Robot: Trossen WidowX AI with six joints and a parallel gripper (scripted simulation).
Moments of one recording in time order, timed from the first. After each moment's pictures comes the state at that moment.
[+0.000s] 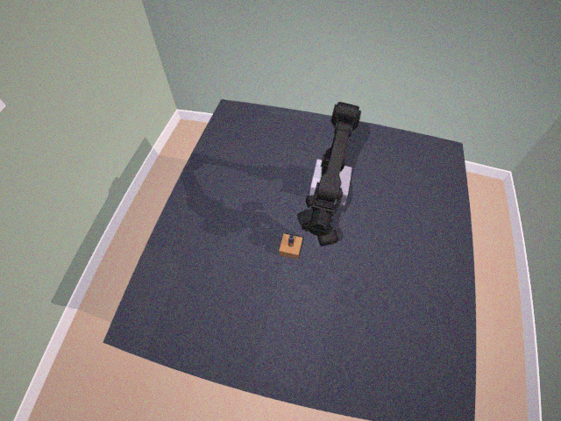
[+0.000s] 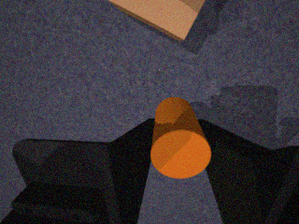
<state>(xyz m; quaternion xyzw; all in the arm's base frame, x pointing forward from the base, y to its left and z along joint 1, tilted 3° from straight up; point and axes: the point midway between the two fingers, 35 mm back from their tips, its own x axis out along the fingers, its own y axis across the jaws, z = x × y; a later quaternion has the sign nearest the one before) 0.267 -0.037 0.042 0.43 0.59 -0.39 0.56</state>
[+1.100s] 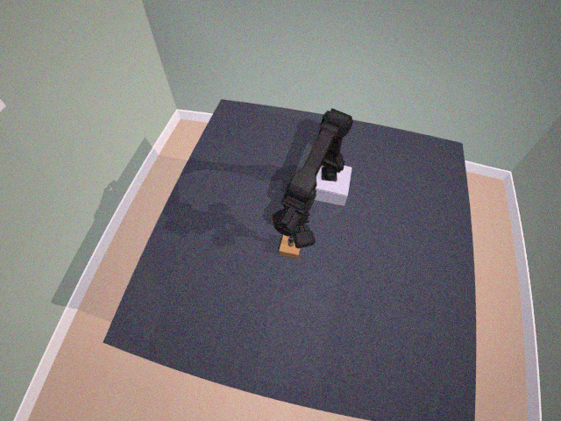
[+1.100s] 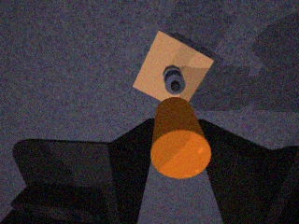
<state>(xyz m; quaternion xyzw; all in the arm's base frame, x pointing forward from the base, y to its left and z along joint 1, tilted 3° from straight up) 0.302 -0.118 0.084 0.43 0.58 -0.39 0.57</state>
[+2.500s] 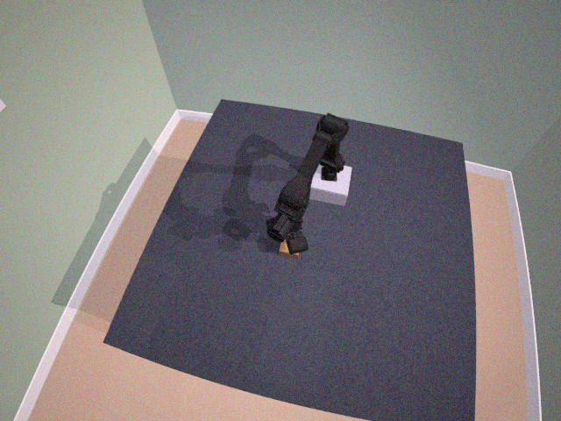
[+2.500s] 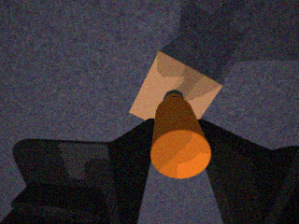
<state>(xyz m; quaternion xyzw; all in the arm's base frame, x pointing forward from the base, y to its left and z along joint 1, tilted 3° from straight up) 0.310 -0.136 0.049 0.43 0.58 -0.39 0.57</state>
